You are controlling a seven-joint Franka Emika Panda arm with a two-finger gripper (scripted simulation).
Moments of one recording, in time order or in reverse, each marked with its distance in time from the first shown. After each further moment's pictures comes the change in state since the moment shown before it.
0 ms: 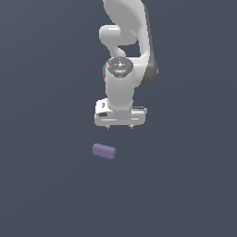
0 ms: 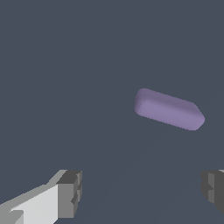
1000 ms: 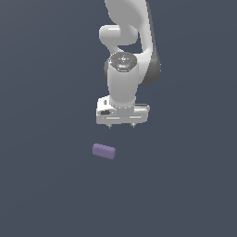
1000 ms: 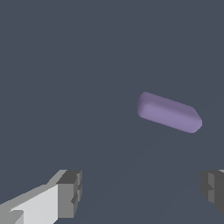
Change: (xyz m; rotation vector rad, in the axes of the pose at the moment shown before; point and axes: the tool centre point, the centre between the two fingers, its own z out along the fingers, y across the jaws) arm 0.002 -0.008 -0.013 -0.002 0.011 -0.022
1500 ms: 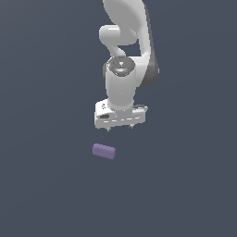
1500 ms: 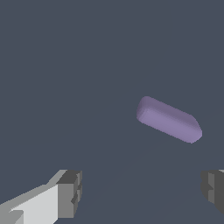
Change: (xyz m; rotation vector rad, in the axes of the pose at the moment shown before) arm 0.005 0.007 0.008 -0.005 -0.001 -0.101
